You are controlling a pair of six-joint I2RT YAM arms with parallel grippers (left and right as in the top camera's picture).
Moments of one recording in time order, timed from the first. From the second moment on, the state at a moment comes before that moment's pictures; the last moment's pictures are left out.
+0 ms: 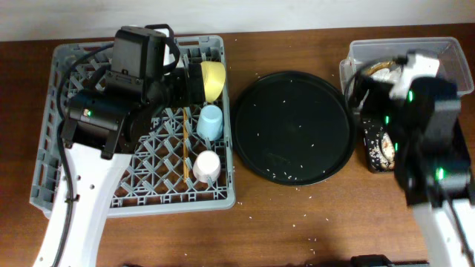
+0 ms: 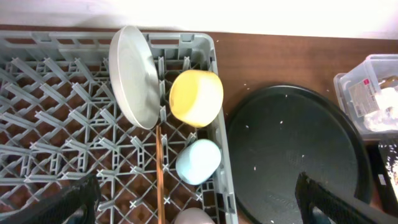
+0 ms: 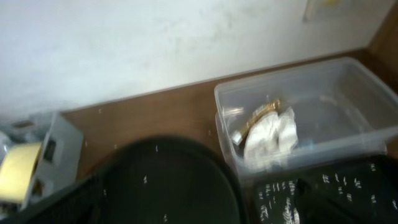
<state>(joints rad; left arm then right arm) -0.34 1.51 1.86 -1.12 -0.10 -0.30 0.02 1.04 1.13 -0.53 0.11 0.21</state>
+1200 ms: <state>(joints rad) -0.34 1.51 1.86 -1.18 -0.10 -0.30 0.11 0.01 0.01 -0.07 0.07 0.18</state>
